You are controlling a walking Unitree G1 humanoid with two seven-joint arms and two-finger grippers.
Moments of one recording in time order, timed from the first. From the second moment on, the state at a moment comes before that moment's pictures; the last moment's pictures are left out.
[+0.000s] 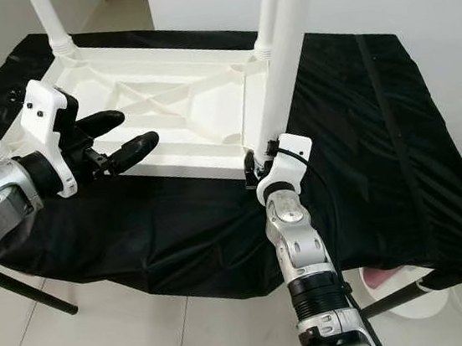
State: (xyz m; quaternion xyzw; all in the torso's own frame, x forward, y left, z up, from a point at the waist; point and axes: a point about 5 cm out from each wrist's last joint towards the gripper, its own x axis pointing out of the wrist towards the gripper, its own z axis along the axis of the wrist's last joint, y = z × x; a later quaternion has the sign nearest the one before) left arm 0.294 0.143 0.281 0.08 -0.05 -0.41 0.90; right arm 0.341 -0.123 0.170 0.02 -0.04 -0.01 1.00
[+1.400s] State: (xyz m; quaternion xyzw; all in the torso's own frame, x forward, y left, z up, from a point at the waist) left arm 0.293 0.143 0.281 0.08 -0.05 -0.41 0.90; right arm 0.357 -0.158 0.219 -0.16 -0.11 0.27 0.94
